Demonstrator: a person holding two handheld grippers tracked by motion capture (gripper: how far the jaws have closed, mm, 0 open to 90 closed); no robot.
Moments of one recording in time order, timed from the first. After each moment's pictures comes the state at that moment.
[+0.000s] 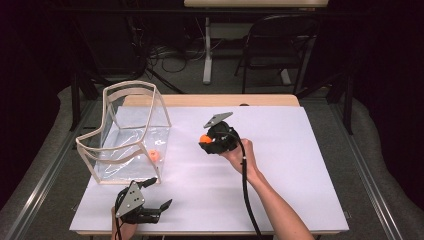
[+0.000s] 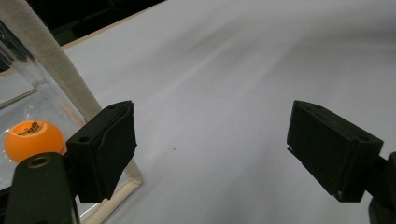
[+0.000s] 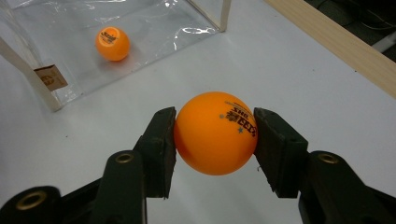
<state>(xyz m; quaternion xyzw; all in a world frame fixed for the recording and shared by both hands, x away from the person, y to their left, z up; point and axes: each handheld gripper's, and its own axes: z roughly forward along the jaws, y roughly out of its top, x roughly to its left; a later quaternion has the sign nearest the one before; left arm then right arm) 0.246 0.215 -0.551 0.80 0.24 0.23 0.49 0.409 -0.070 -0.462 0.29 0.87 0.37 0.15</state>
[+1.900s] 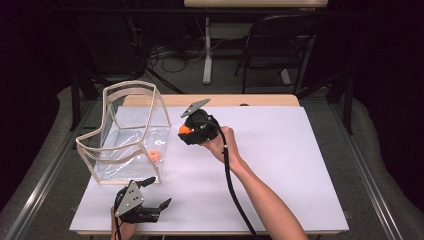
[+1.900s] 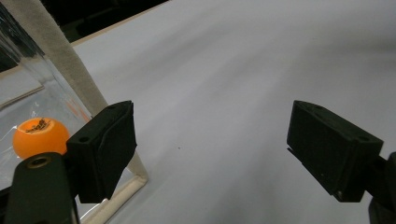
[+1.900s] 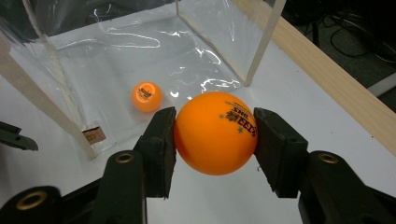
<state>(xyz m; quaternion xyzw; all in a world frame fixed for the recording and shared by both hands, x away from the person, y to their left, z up) 0.247 0.216 -0.550 0.80 0.25 0.23 0.49 0.415 -0.017 -0.420 0.25 0.88 0.38 0.15</state>
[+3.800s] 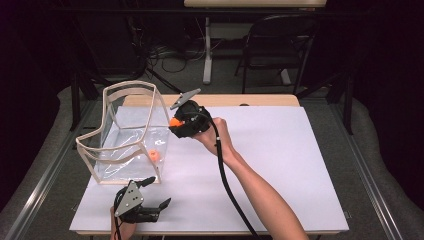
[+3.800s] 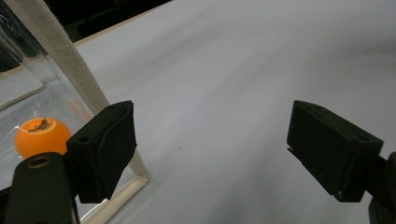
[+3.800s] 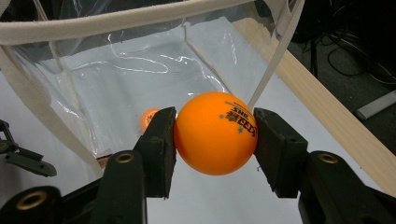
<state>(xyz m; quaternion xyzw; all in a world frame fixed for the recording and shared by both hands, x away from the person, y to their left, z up) 0.247 0.217 -0.550 0.80 0.25 0.23 0.49 0.415 0.003 -0.389 0.22 0.88 0.39 0.16</state>
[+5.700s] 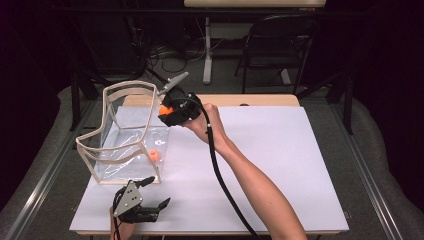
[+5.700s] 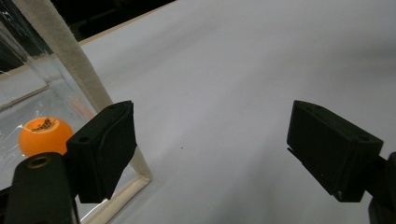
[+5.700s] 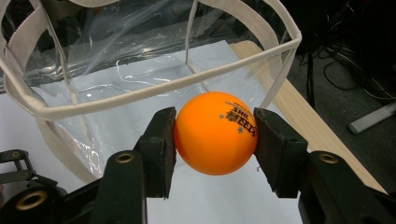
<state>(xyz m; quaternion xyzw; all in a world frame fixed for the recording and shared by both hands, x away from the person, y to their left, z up) 0.247 0.219 -0.549 0.80 0.25 0.23 0.50 0.419 0.024 -0.346 0.21 0.88 0.39 0.17</state>
